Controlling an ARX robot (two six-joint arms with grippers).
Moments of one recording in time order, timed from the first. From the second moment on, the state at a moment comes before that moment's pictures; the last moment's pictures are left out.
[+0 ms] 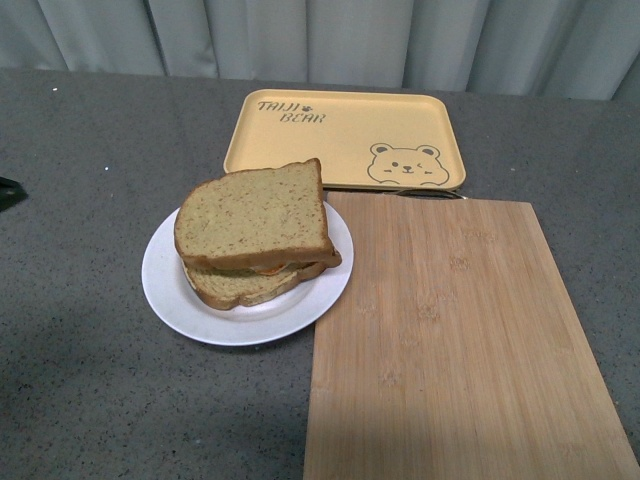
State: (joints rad) left arm -0.01 1.23 0.26 0.41 0.21 -0.61; right arm 0.00 0.00 0.00 0.00 0.00 0.00
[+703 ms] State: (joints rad) left arm -0.09 1.92 0.50 0.61 0.40 -0.81; right arm 0.00 0.00 0.00 0.00 0.00 0.00
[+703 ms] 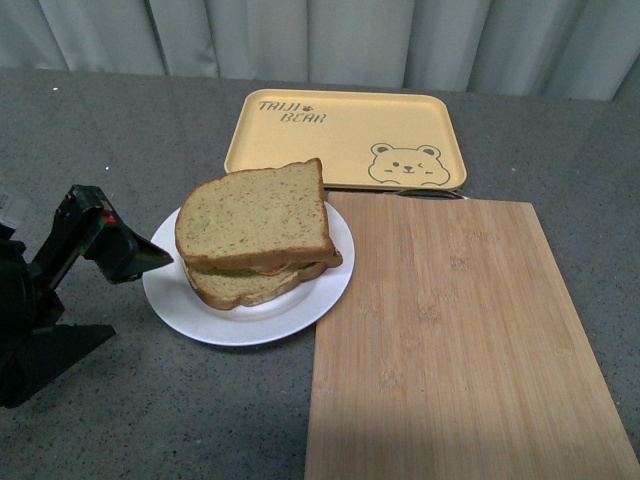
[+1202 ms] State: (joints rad) left arm -0.11 2.04 0.60 0.58 0.41 -0.87; right arm 0.00 0.00 0.00 0.00 0.00 0.00
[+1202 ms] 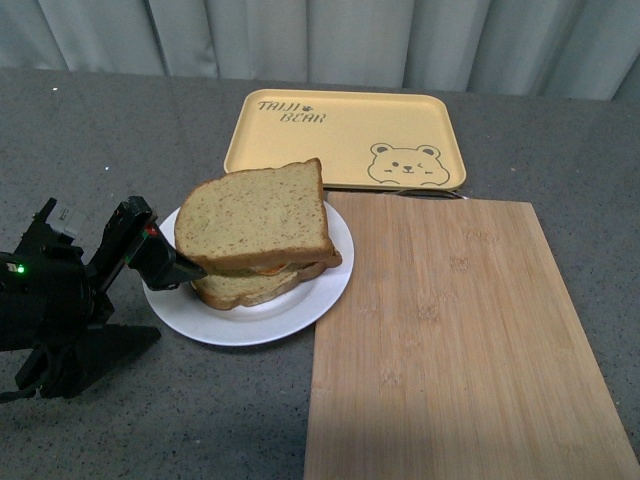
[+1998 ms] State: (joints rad) left arm -0.04 1.97 0.49 0.86 0.57 -1.16; right arm 0.00 0.00 0.00 0.00 0.00 0.00
